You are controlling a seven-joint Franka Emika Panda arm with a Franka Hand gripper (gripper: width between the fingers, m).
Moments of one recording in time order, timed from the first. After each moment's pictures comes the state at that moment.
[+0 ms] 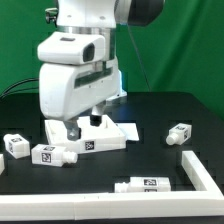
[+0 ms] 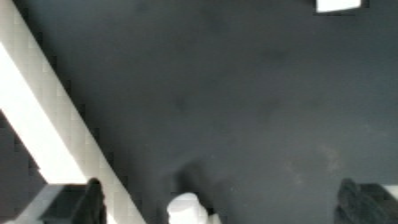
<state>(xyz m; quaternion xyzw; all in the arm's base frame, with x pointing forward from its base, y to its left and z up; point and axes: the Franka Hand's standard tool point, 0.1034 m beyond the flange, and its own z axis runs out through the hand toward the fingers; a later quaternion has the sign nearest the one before) 0.587 -0.025 0.089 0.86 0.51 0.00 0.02</state>
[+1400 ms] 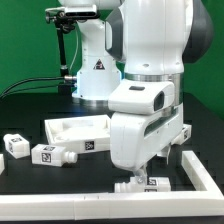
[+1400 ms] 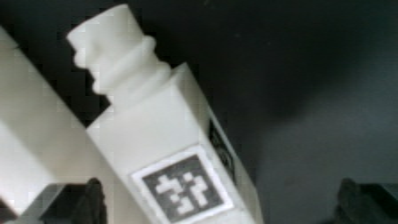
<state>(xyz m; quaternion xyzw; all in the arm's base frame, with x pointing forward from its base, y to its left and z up) 0.621 0.060 0.029 0.88 0.47 0.03 0.01</state>
